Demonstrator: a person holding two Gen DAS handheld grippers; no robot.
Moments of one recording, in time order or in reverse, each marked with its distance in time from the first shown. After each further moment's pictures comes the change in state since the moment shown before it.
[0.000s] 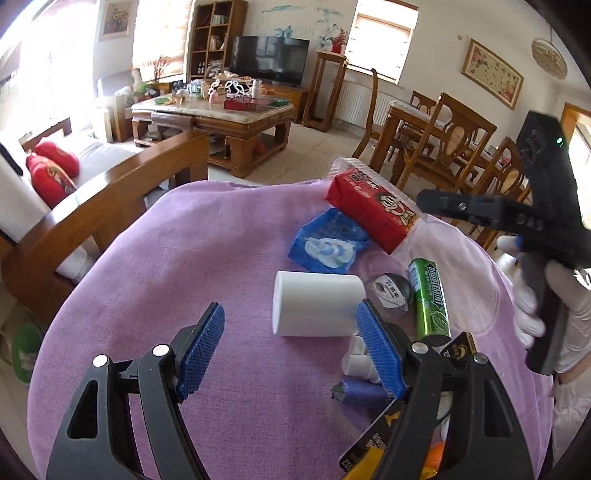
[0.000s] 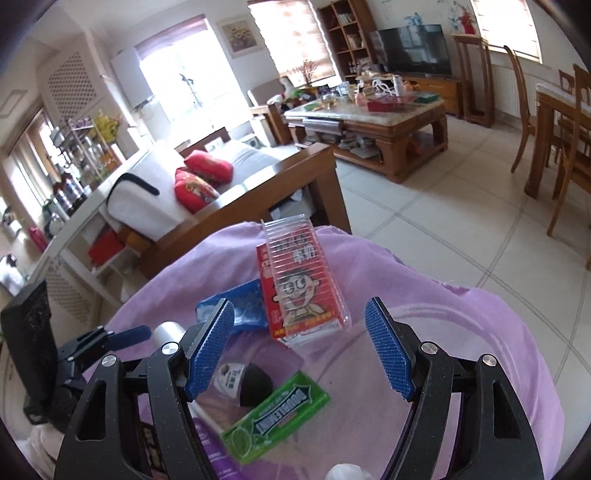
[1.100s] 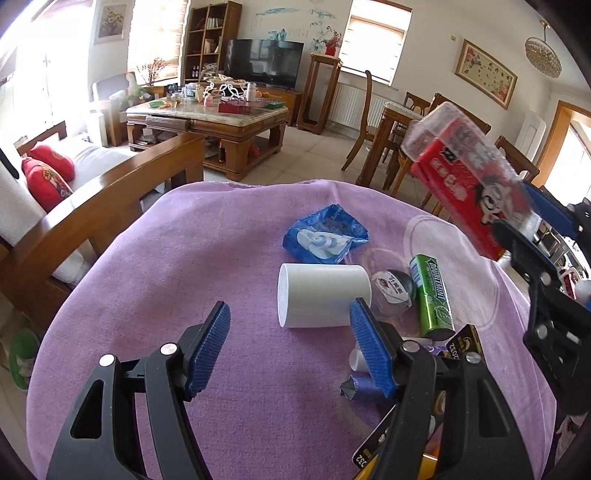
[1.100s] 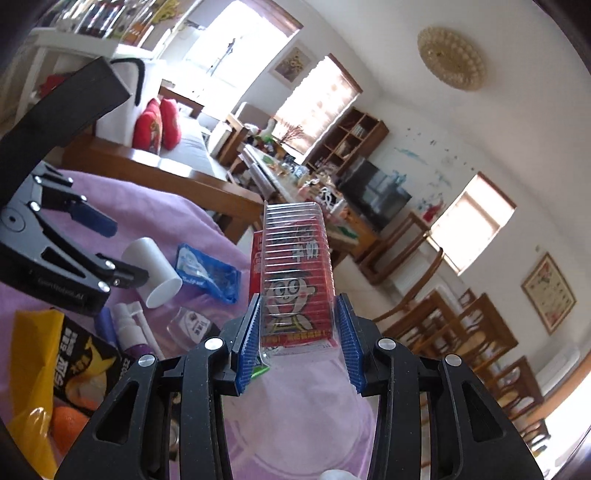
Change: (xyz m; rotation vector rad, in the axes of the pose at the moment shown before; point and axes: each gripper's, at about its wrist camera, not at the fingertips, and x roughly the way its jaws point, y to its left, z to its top) left arm 0.002 -0.003 0.005 0.028 -0.017 -0.017; right arm -0.053 0.139 -0.116 -0.749 -0.267 -0.705
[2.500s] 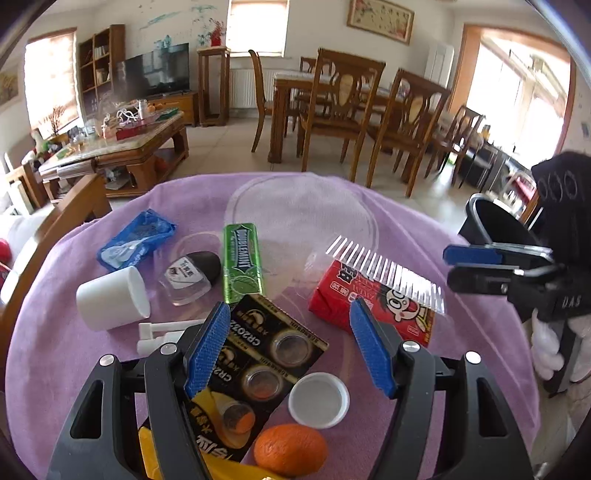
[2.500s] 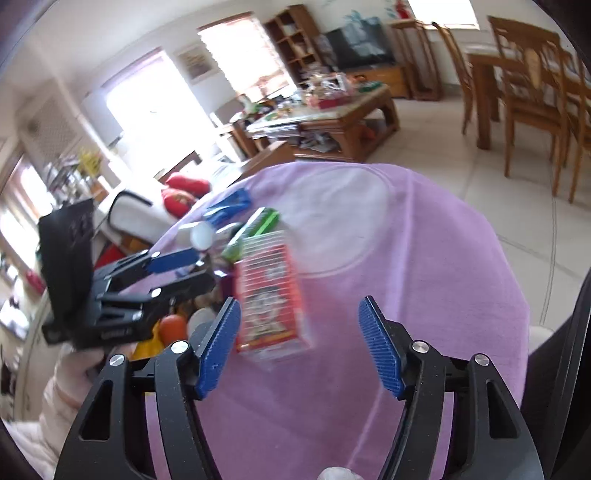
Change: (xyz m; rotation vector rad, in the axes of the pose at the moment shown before) left arm -0.002 -0.133 -0.025 0.357 0.079 -0.194; right arm -0.035 -0.108 -0.172 0.981 0.303 0.586
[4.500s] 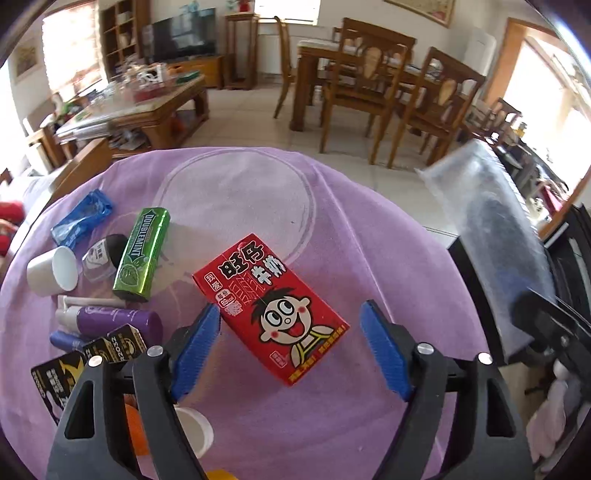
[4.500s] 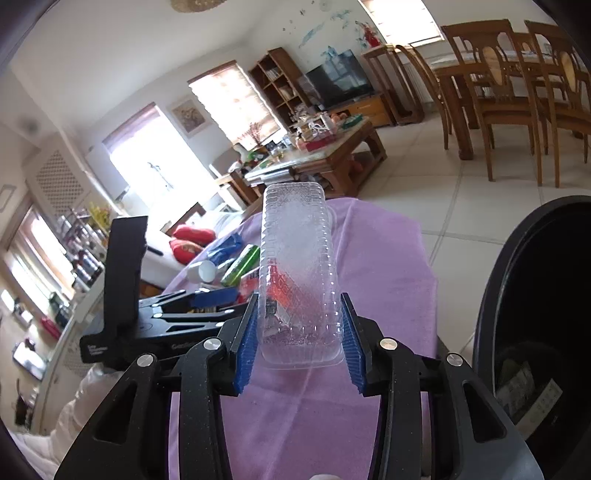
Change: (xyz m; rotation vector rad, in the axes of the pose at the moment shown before) left arm 0.035 -0.093 0.025 -0.137 0.131 0.113; right arm -0.106 -0.050 -0.036 0.086 -0.191 0.056
